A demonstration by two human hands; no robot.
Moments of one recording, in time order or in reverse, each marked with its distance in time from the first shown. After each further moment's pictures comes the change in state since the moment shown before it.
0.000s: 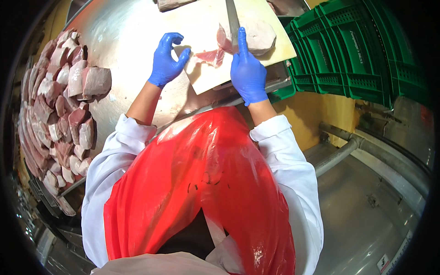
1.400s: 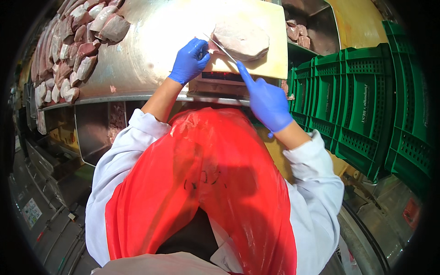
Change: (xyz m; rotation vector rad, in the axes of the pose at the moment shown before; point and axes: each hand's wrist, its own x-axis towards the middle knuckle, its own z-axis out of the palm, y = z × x) left_hand -0.038 0.094 0.129 0.347 0.212 -0.192; right_hand 0.024 0.142 -0.117 -0.365 -0.596 -0.773
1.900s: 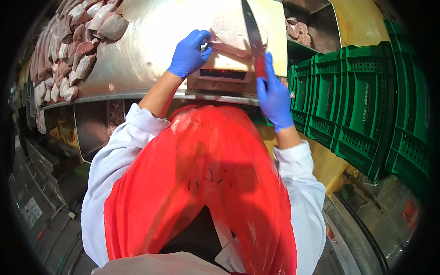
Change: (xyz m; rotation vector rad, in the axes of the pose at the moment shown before) left_hand 0.019 0.015 0.002 0.083 -0.069 -0.048; right_hand -0.009 0.021 0.040 0.683 0.411 0.223
